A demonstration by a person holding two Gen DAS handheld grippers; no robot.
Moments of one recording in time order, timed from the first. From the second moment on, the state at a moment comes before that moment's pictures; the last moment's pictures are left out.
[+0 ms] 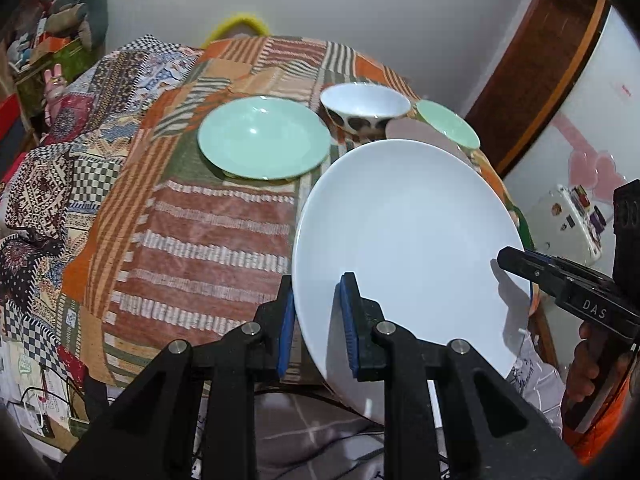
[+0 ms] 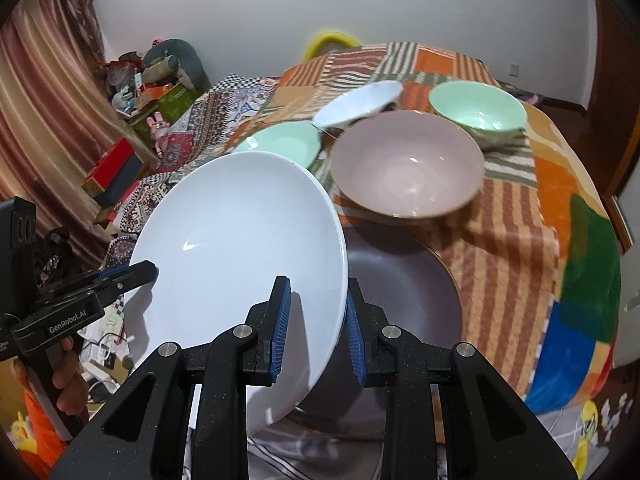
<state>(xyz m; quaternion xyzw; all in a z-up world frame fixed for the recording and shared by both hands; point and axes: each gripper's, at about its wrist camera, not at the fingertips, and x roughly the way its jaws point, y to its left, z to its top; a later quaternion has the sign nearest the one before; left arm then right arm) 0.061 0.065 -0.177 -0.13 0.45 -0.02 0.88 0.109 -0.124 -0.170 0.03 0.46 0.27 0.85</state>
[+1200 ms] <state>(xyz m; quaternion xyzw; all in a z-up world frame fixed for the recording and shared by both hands) 0.118 0.002 -0.232 -0.07 0.55 -0.07 0.83 0.113 -0.189 -0.219 0.07 0.52 0.21 0.83</state>
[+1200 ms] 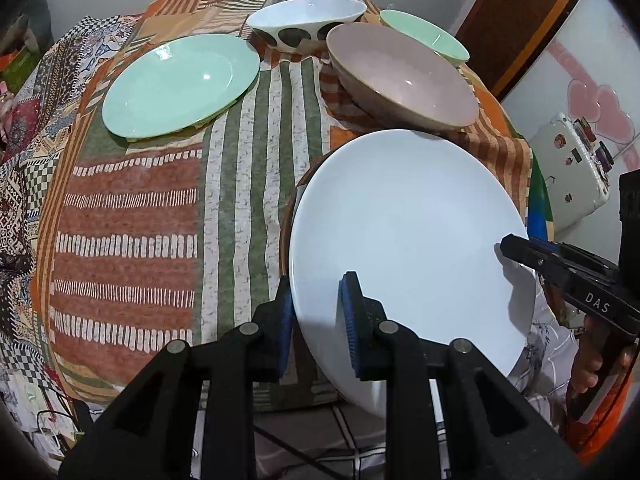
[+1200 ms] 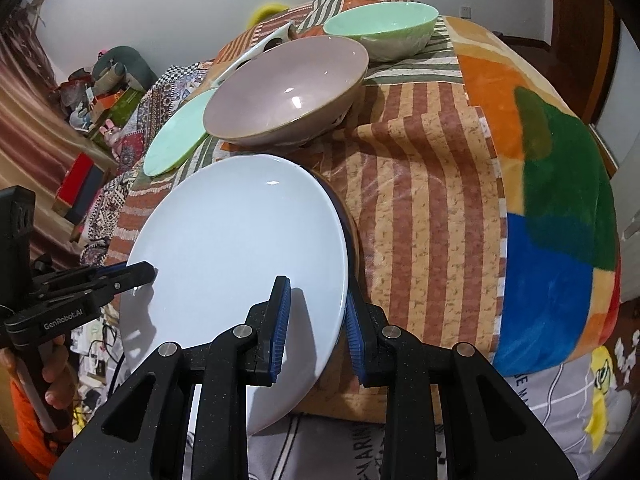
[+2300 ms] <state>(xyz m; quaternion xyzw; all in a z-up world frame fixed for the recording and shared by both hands) 0.122 0.030 -0.201 -0.07 0.50 -0.04 0.86 0.121 -0.195 -0.204 0.06 0.50 0.18 0.85</state>
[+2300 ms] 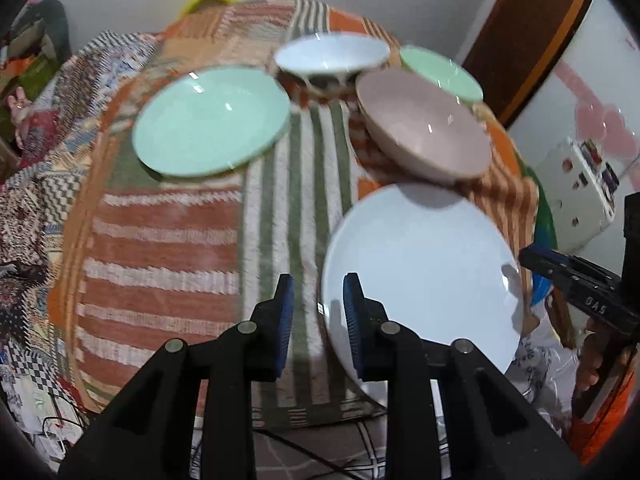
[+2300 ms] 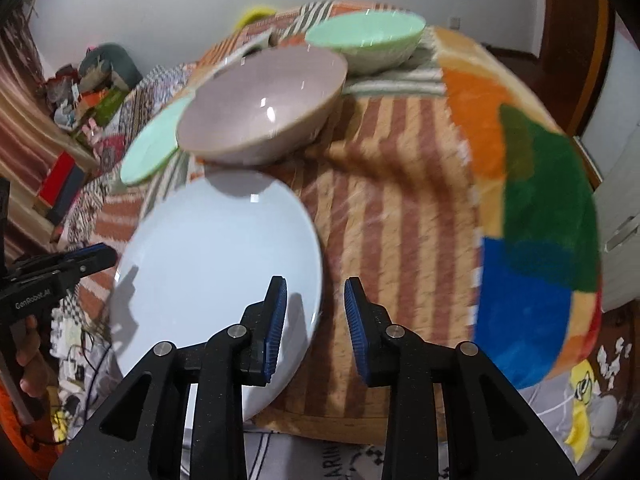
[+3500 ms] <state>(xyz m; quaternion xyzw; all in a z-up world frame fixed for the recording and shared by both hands) 0.187 0.204 -0.195 -0.15 0.44 0.08 0.88 0.201 -0.005 -0.164 -0.02 0.44 0.29 0.85</state>
